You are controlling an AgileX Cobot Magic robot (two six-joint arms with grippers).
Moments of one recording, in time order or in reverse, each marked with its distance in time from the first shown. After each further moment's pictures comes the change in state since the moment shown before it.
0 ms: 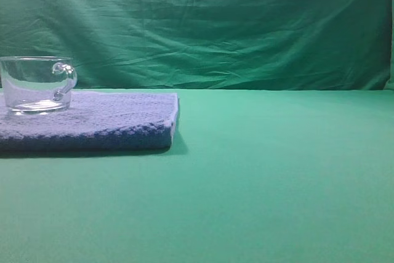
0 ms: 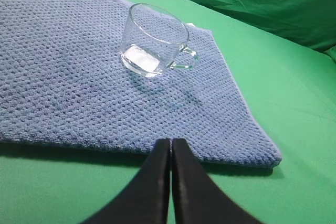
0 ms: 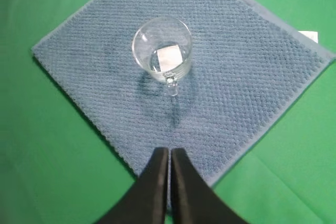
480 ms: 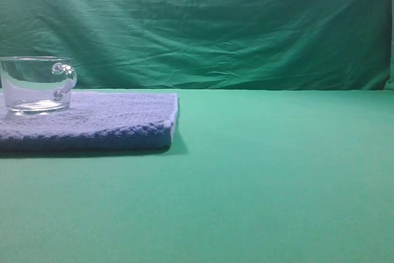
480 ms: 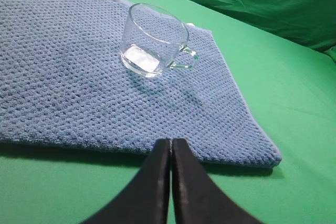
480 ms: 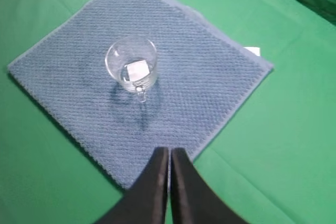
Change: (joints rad) left arm 0.000 0.000 0.000 0.000 0.000 0.000; right arm -0.003 -0.224 0.101 -0.113 0.018 0.084
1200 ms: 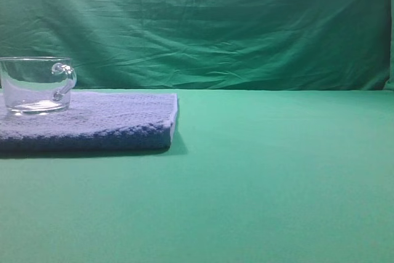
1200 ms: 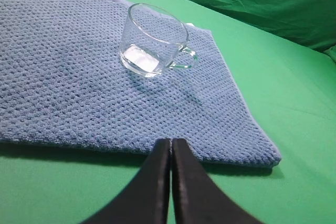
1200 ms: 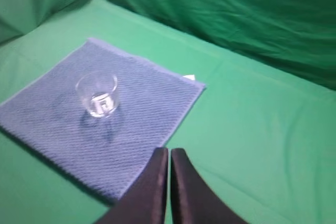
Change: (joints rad) left arm 0.000 0.000 0.000 0.000 0.000 0.000; right arm -0.187 -0.717 0.733 -0.081 -0.381 0.053
